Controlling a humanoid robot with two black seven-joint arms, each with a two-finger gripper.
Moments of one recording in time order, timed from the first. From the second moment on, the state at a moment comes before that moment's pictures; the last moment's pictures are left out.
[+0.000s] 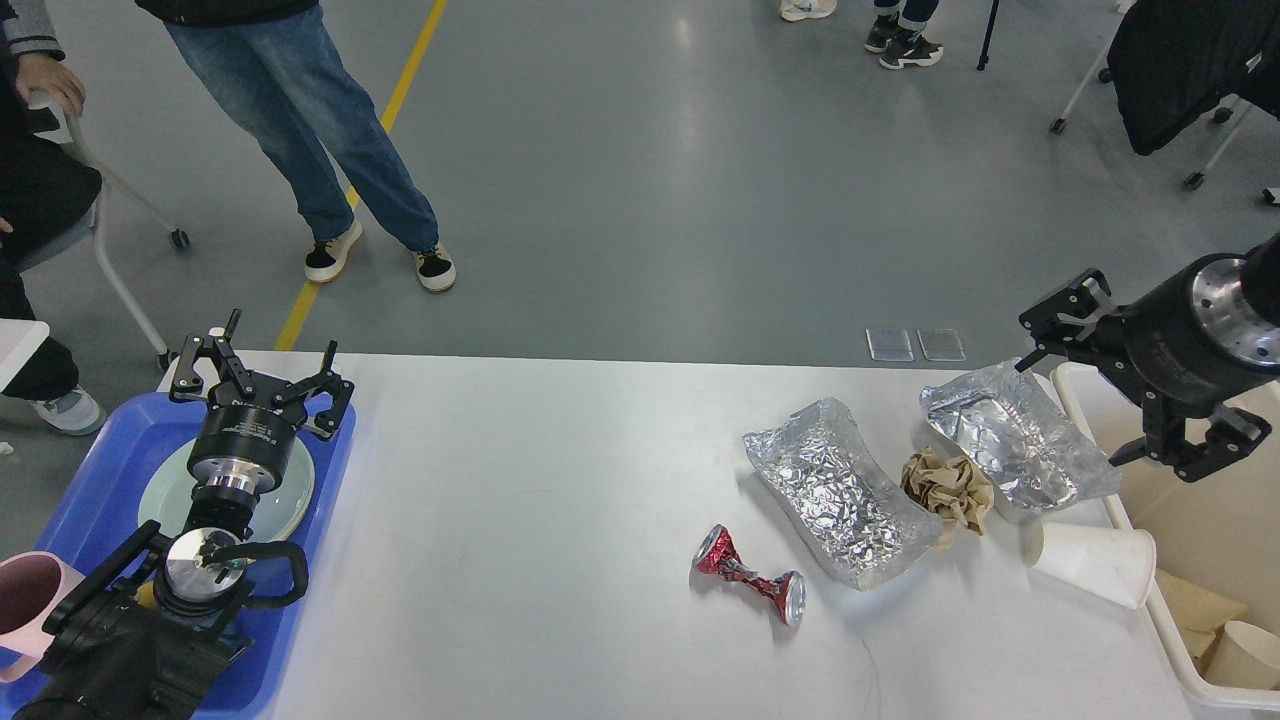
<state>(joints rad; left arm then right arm) -0.43 0.21 -1.19 -0.65 -0.05 -0.48 -0.28 2.33 -0.41 -1.56 1.64 0.72 0.38 -0.29</state>
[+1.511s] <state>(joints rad) -0.43 0.21 -1.19 -0.65 -0.05 -0.48 -0.28 1.12 -0.64 -0.94 0.77 0.96 0.21 -0.33</state>
